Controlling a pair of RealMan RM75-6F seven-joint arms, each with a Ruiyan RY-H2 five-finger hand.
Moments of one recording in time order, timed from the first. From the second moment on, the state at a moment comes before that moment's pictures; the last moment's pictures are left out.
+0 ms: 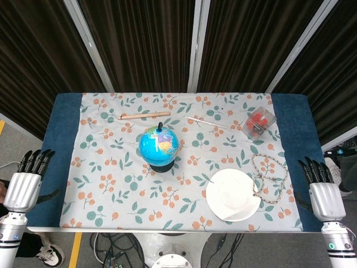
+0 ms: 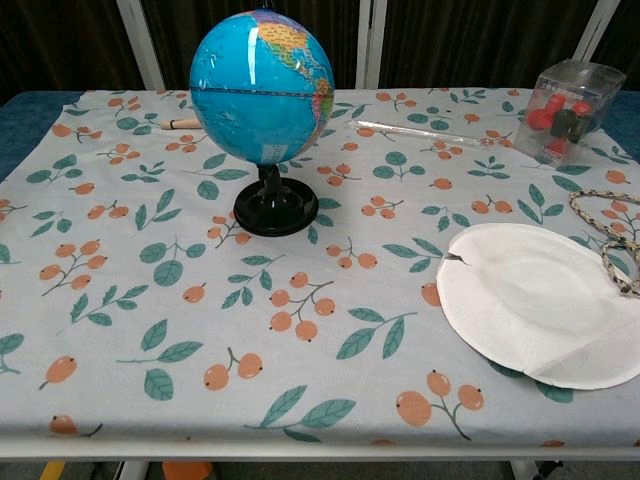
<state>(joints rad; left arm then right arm) -0.15 -1.18 -0.05 -1.57 1.55 1.50 0.08 0.11 -1.15 0.05 -1.59 -1.50 1.44 -0.08</state>
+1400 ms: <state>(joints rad) -0.56 -1.34 -0.15 -1.73 1.76 1.18 0.23 0.11 -1.16 0.05 -1.52 -1.48 1.41 -0.02</state>
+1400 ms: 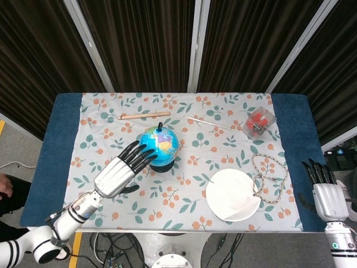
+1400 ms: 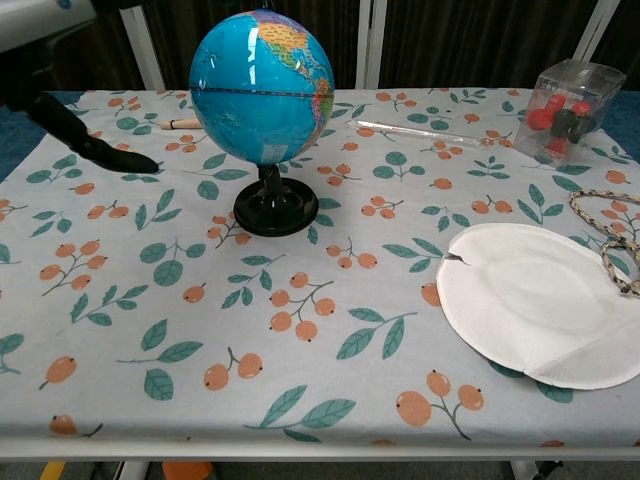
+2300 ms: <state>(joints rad) -0.63 -1.40 -0.13 -1.66 1.67 1.15 0.28 0.10 -1.17 0.05 -1.50 -1.47 1.41 -0.01</state>
